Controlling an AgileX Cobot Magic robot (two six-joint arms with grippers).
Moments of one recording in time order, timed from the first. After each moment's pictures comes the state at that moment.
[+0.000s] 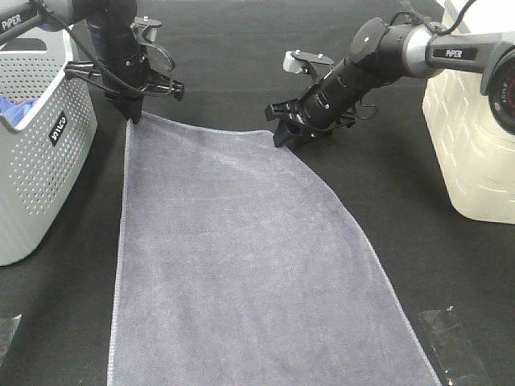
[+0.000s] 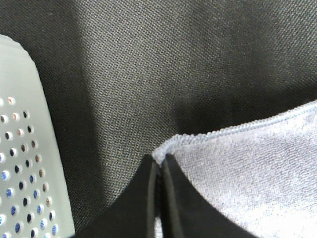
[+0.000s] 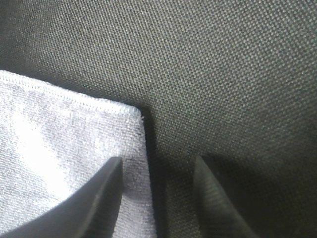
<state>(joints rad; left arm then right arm) -0.28 2.55 -2.39 0.16 1.22 -0.24 0.30 2.55 -2.04 0.48 0.70 -0.36</state>
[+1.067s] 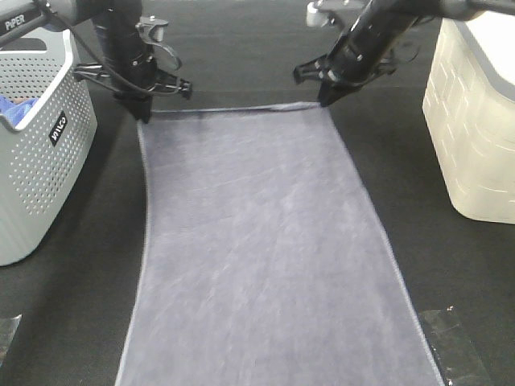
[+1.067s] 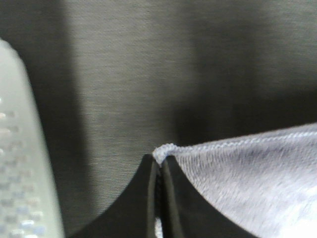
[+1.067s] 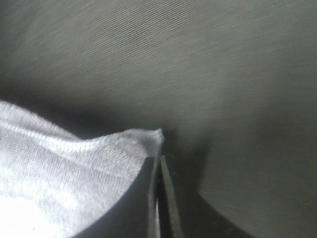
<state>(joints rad) -0.30 2.55 -2.39 0.13 1.18 -0.24 0.27 2.37 -2.04 0.13 0.78 -0.17</state>
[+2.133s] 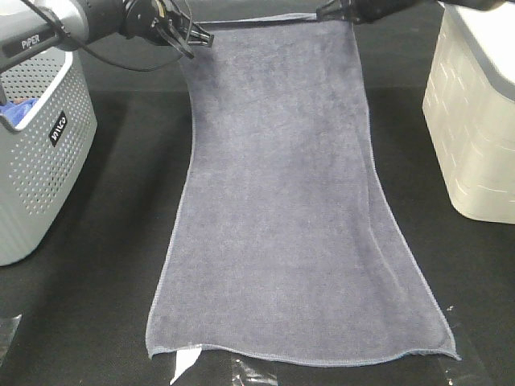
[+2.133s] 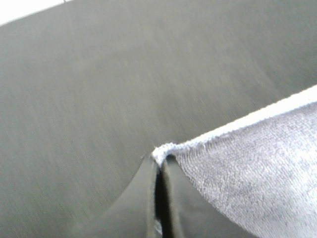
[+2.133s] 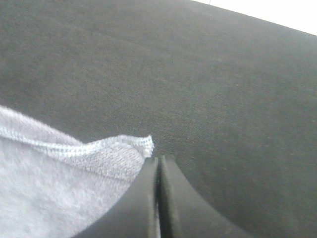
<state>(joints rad) -0.29 2.61 -2.39 0.40 0.35 -0.24 0.23 2.39 -2.08 -0.11 0.19 -0.10</state>
